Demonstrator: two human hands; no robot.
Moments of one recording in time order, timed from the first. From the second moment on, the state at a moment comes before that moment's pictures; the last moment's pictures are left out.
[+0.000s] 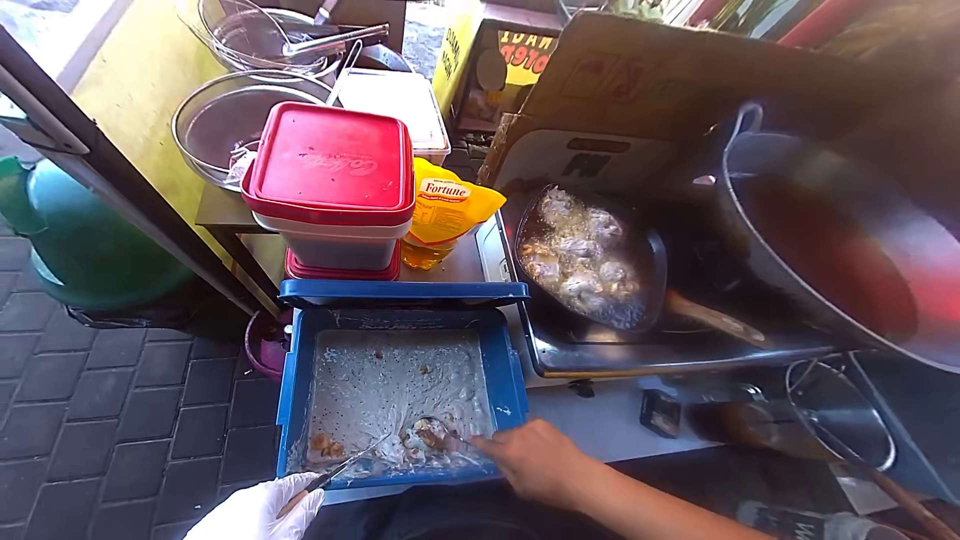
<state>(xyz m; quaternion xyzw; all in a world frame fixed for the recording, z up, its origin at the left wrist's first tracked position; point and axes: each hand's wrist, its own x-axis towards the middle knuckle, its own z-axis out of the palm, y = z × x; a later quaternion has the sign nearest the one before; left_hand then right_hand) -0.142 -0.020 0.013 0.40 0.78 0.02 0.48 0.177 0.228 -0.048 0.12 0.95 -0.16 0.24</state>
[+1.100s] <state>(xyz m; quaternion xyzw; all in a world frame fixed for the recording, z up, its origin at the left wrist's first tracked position) -0.059 0.029 0.028 0.49 0.80 -0.12 0.32 0.191 0.228 -0.045 0.20 0.96 -0.17 0.09</state>
